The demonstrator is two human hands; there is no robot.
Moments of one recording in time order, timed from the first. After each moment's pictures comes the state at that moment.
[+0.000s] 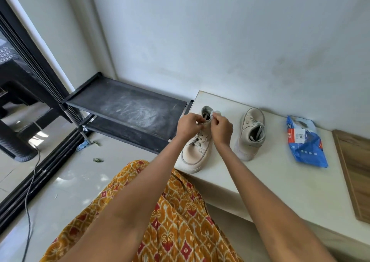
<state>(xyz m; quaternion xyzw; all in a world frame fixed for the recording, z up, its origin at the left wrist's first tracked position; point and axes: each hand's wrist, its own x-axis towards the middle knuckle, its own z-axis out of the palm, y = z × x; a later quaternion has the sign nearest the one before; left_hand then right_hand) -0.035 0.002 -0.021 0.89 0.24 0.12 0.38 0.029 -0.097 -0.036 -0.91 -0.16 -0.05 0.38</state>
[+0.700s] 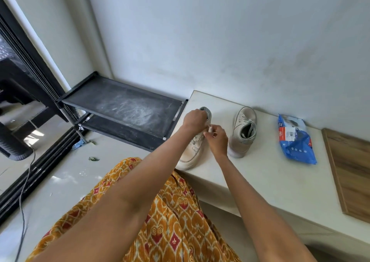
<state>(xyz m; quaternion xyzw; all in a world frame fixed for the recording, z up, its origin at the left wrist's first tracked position) -0.014 -0.027 0.011 0.96 0.19 0.00 0.22 0.019 -0.135 -0.074 -0.85 -0.12 0.07 0.50</state>
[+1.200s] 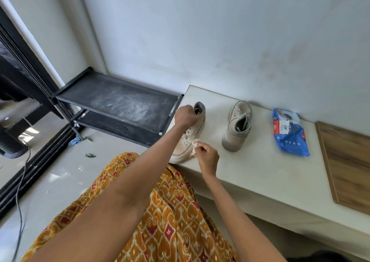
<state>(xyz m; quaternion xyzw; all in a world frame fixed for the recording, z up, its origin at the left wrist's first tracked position) -0.020 -0.025 0.001 0.89 0.31 0.02 0.33 -0.061 -0.158 -0.089 -0.83 -0.10 0.06 0.55</state>
